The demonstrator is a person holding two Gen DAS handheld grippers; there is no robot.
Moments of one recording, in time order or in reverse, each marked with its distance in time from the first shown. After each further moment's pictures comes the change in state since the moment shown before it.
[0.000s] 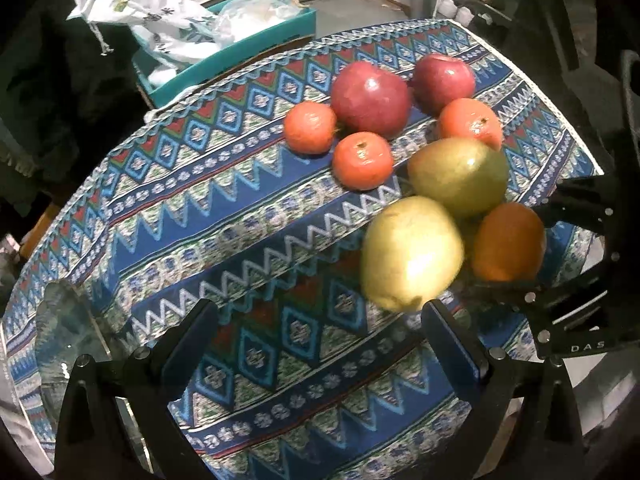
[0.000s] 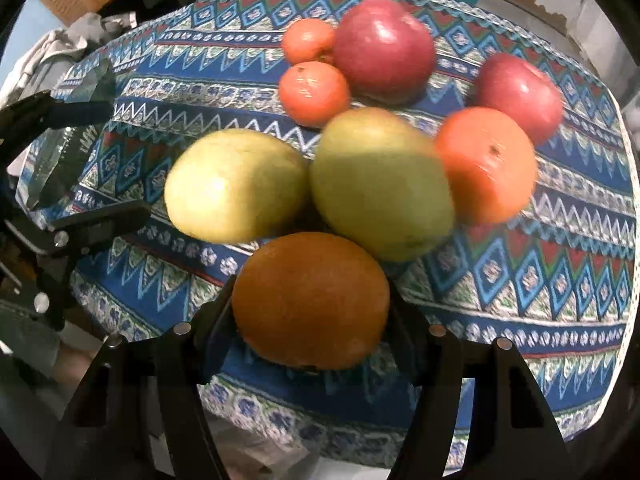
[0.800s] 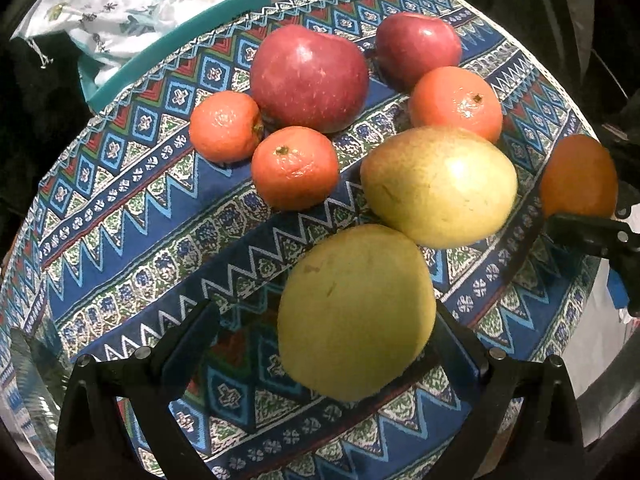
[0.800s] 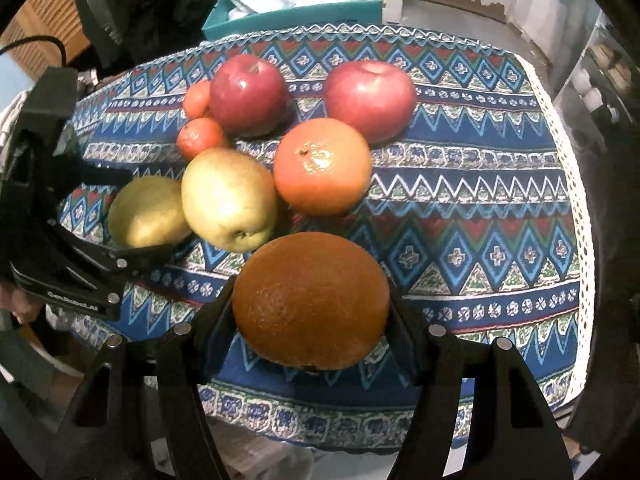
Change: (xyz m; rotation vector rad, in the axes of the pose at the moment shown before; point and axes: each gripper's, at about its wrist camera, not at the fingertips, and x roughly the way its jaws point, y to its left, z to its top) left arm 0.057 -0.041 0.034 0.055 0.091 -0.045; right arm -0.048 -0.062 -0.042 0.141 -0.131 -0.074
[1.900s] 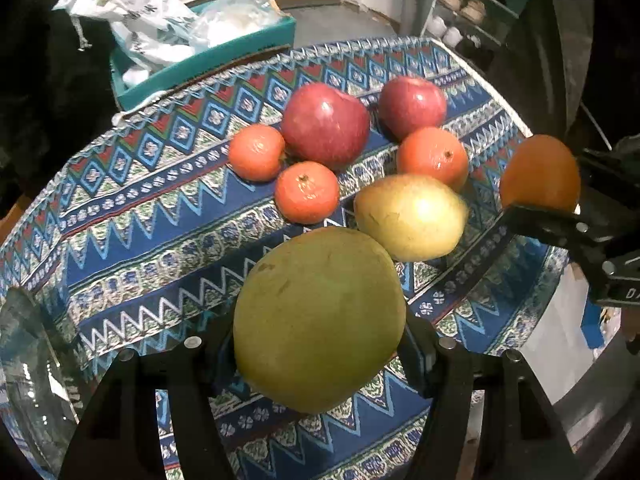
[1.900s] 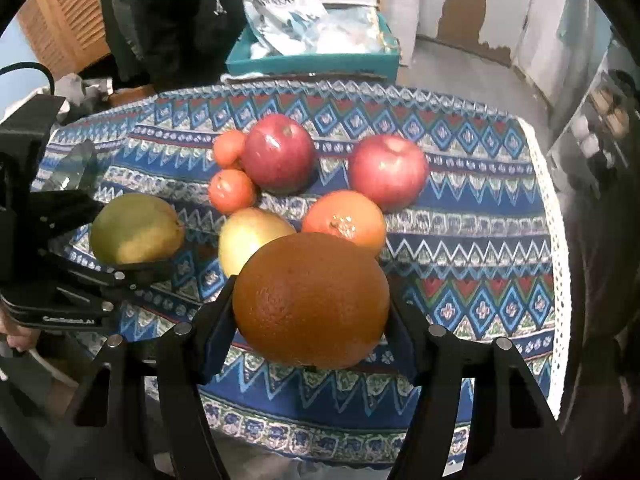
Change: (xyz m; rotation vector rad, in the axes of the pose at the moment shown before) left arm -0.057 0.021 -0.025 -0.122 -0.136 -0.075; right arm -0.029 0.030 0.019 -0.106 -0.132 -0.028
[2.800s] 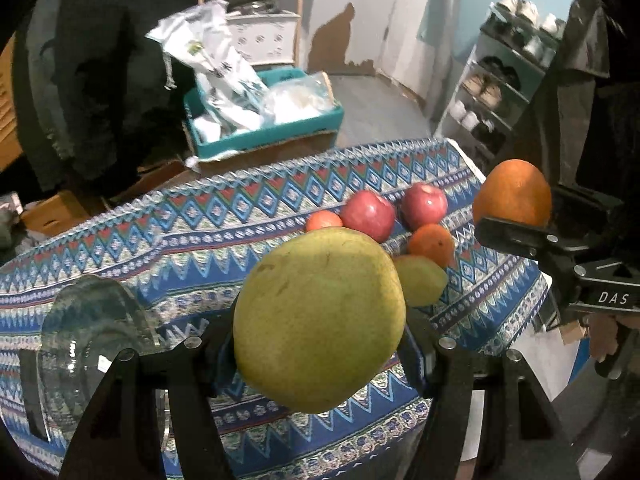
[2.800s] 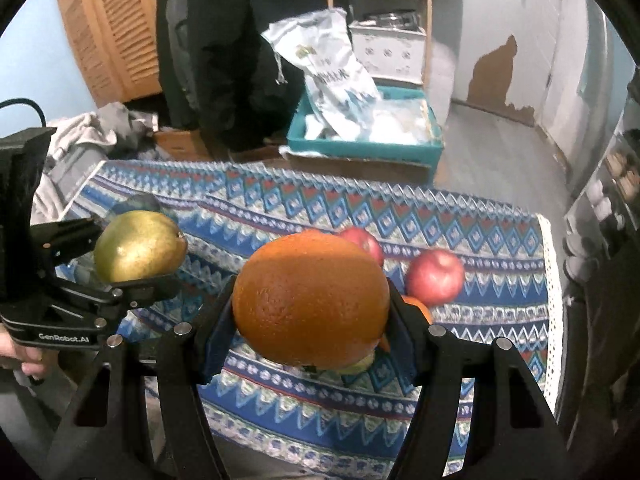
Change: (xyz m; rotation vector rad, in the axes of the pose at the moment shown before) left arm -0.109 0.046 -0.005 -0.141 -0.242 0.037; right arm -0.062 0.062 0.060 -0.077 -0.183 0.091
